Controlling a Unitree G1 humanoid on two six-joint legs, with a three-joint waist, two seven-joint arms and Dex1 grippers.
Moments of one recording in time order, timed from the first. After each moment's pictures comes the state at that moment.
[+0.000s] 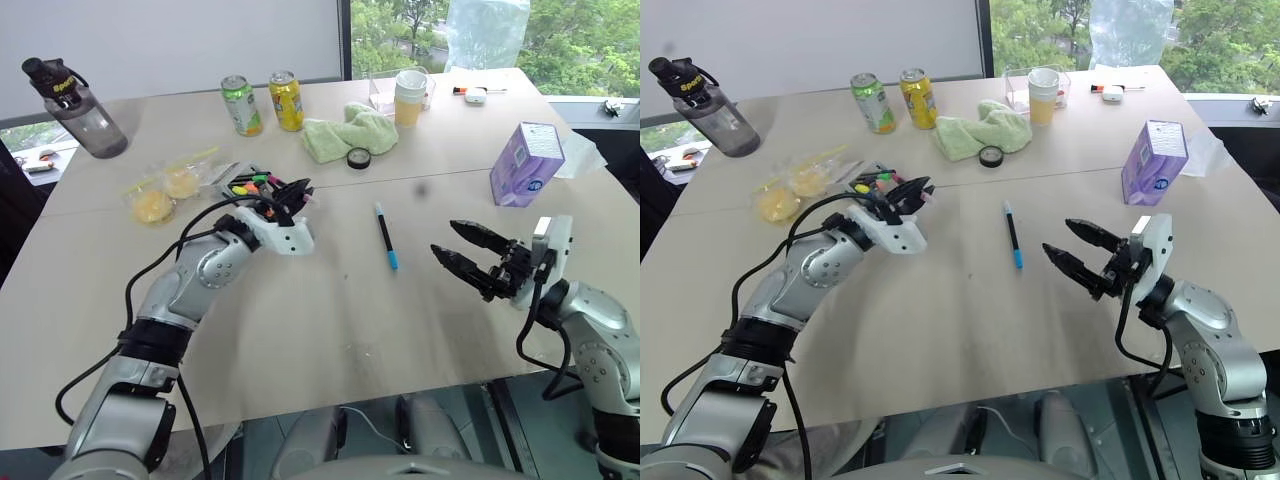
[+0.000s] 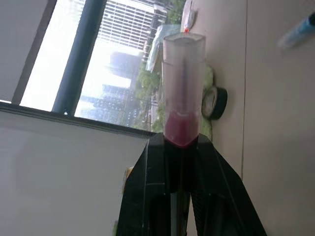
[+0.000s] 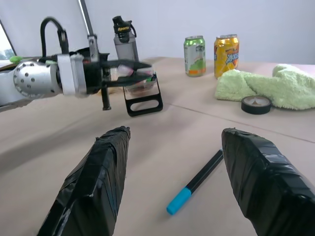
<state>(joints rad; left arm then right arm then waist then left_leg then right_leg) -0.47 0.67 -0.16 0.21 0.61 -0.47 -0.14 -0.09 -0.47 -0.17 -0.39 0.63 0.36 0.85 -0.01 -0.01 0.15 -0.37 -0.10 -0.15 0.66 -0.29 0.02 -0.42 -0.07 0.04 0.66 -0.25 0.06</state>
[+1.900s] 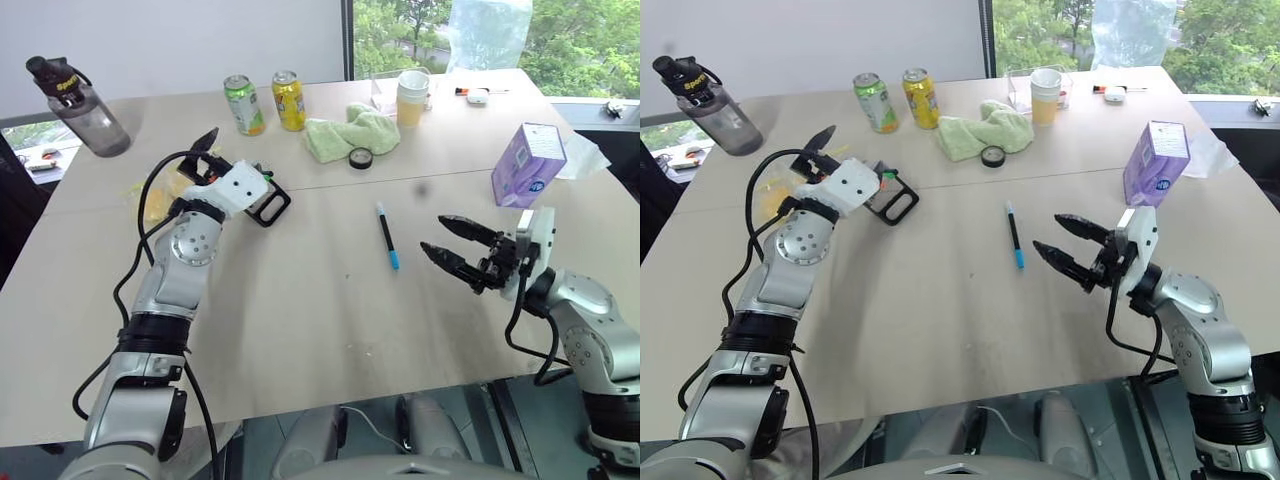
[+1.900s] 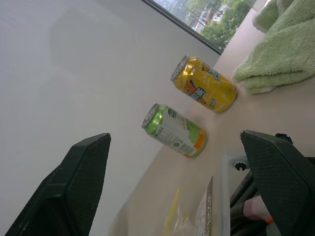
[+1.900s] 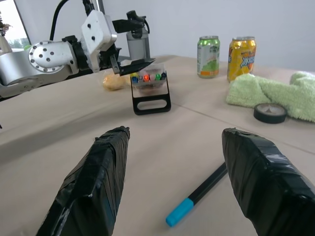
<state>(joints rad) -0.53 0.59 -0.01 0.26 0.40 -0.11 -0.11 -0.13 -0.49 -0.10 -0.31 0.60 0.30 0.87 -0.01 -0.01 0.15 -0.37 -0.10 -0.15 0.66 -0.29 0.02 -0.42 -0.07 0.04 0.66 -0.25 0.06</state>
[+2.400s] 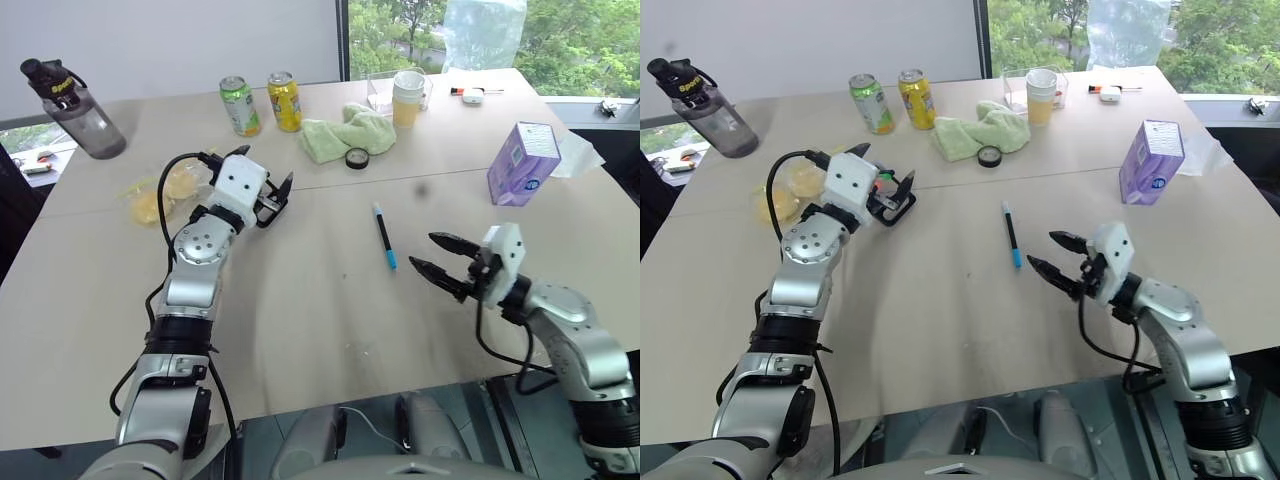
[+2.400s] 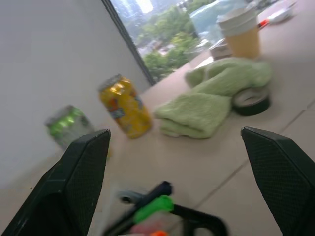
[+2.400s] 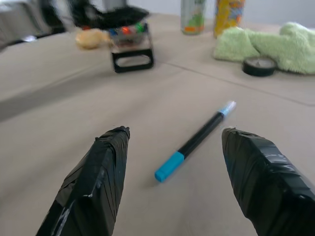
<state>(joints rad) -0.53 0.47 0.07 0.18 -0.13 0.05 -0.48 -0.15 -0.43 0.06 -0.31 0.37 0.39 0.65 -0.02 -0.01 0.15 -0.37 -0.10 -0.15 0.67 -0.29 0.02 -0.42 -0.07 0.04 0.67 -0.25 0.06</state>
